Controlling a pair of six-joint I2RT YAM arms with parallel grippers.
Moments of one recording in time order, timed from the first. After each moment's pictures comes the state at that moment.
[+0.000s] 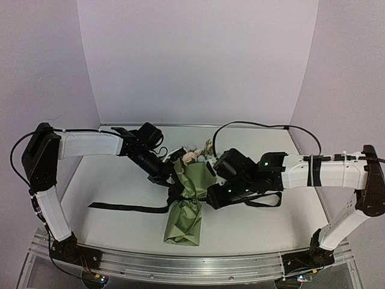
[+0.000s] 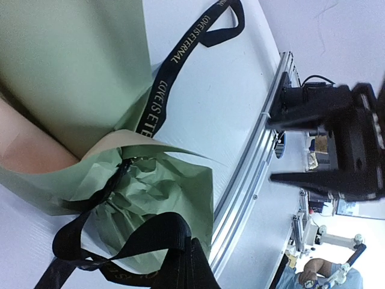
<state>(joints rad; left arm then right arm) -0.73 1.80 1.29 -0.56 0.82 -0.25 1.09 1.56 1.14 -0.59 0.12 0.59</state>
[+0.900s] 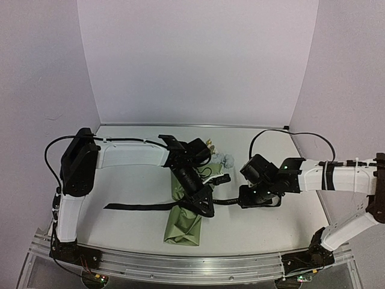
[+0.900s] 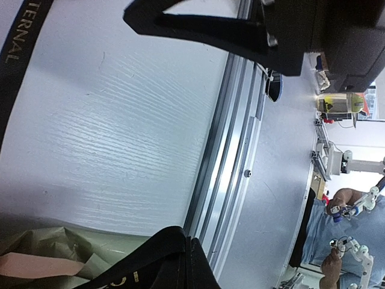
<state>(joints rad) -1.02 2.12 1.71 -0.82 0.81 -0.05 0.90 1.40 0.88 -0.64 0.16 0.75</state>
